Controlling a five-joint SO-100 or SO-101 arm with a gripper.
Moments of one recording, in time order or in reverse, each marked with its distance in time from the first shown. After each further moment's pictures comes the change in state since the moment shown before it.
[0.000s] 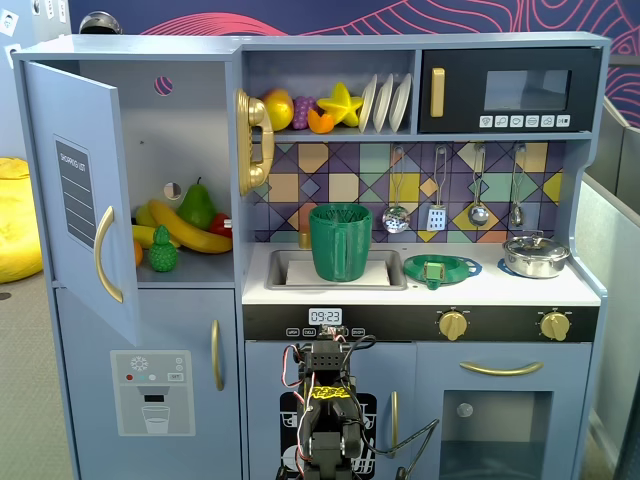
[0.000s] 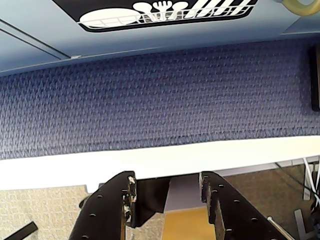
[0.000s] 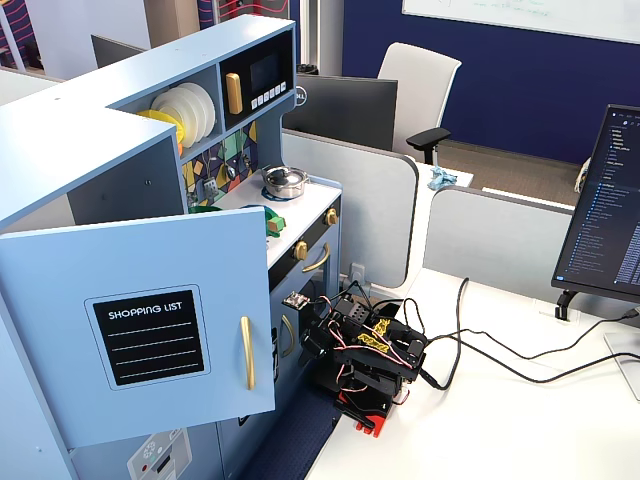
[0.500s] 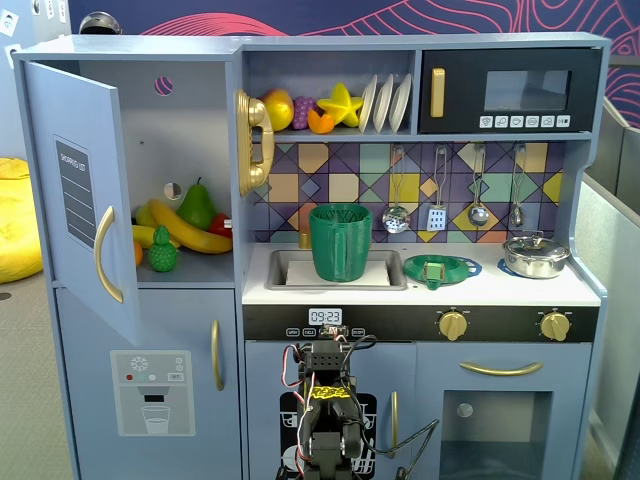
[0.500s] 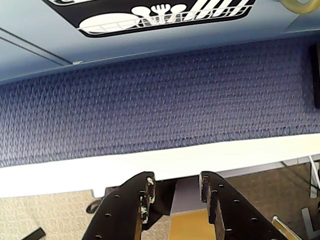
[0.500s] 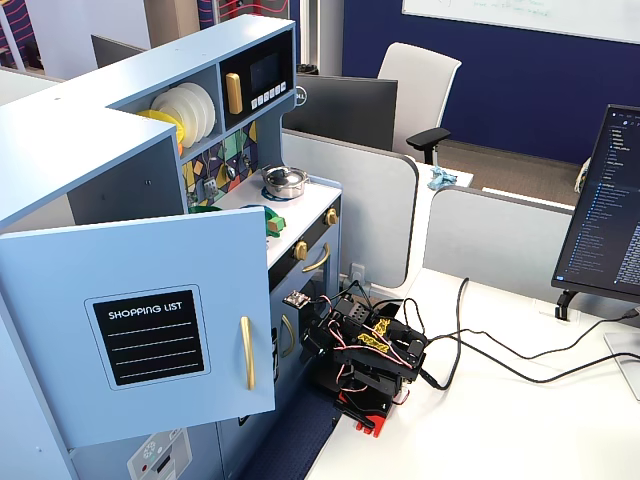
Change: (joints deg) arm -1.3 0.0 -0.2 -0.4 3.3
